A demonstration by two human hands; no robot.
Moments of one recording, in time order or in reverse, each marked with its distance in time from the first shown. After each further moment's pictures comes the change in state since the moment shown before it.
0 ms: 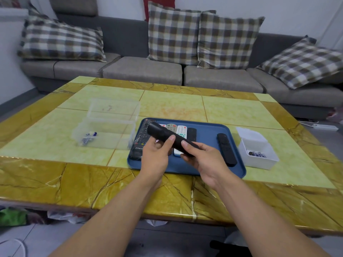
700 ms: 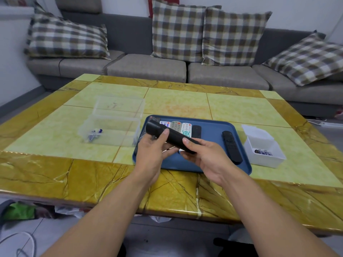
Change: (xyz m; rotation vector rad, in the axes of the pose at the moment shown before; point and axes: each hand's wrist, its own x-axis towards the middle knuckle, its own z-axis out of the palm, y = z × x) left_hand 0.000 0.017 -0.020 -0.148 -0.025 -0.045; right_hand 0.000 -0.005 0.006 -0.075 -0.142 0.059
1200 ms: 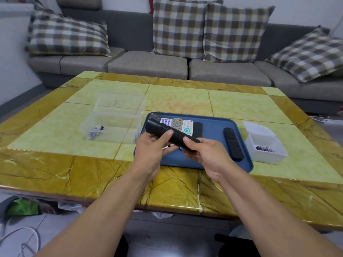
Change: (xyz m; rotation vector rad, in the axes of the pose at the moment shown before) left_hand -0.003 0.003 -0.005 -0.004 -0.034 -0.005; right_hand 0.004 0.006 0.000 -0.086 0.105 -0.034
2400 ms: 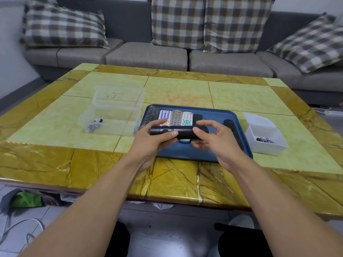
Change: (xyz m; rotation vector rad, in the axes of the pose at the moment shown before) left_hand 0.006 0.004 -0.010 -0.005 -0.031 -0.164; right_hand 0.004 -0.007 -0.025 -0.186 0.012 -0.155
